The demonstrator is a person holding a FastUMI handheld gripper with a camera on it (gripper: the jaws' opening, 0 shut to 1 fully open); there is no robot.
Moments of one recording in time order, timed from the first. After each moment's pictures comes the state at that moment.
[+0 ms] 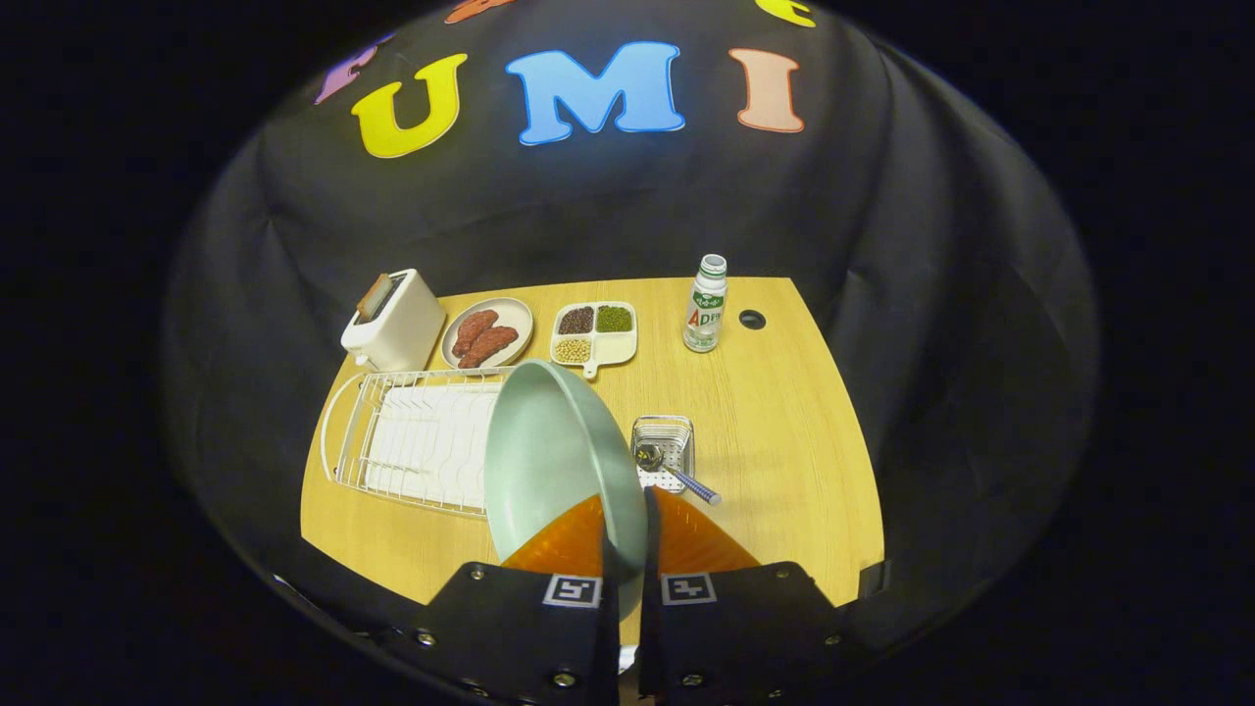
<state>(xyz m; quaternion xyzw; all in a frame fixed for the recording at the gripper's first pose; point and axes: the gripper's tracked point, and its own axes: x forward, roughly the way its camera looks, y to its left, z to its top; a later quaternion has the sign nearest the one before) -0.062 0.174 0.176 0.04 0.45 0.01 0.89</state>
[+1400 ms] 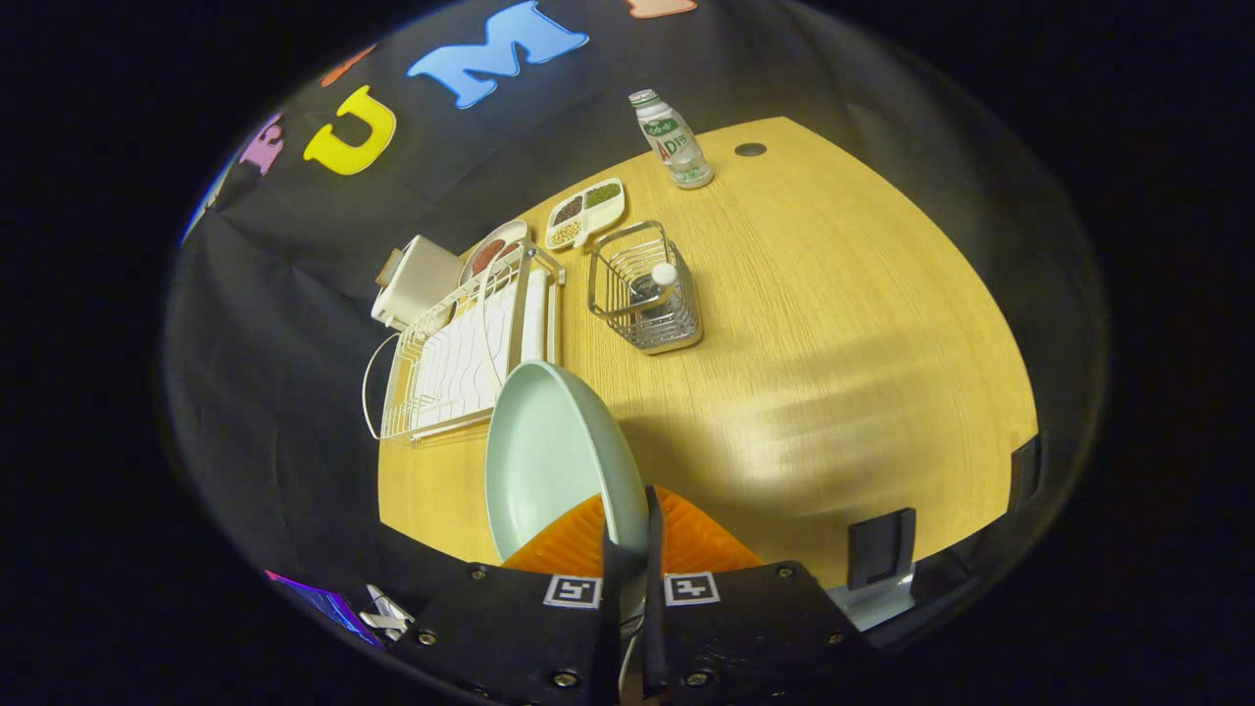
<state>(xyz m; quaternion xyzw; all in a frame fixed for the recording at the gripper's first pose) -0.150 0.152 0.010 0.23 0.51 0.09 0.82</state>
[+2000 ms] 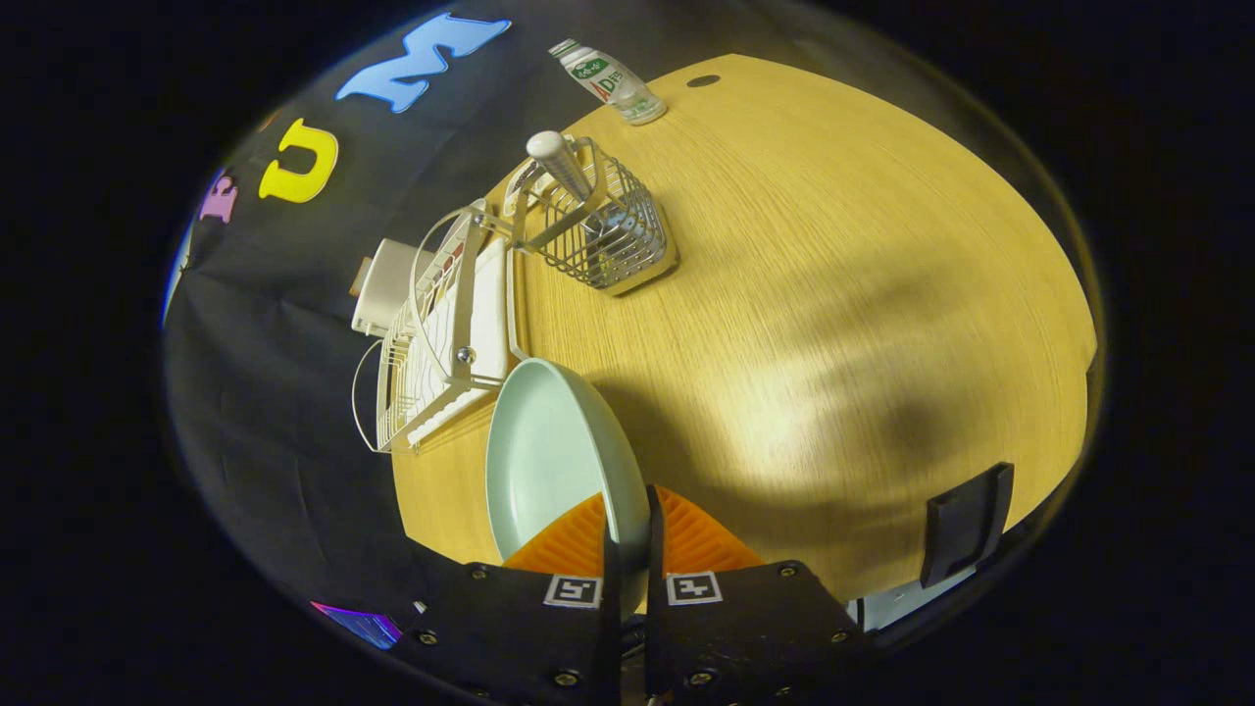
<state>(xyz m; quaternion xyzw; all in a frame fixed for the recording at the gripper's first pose) -0.156 0.170 -0.057 0.30 0.54 0.09 0.78</state>
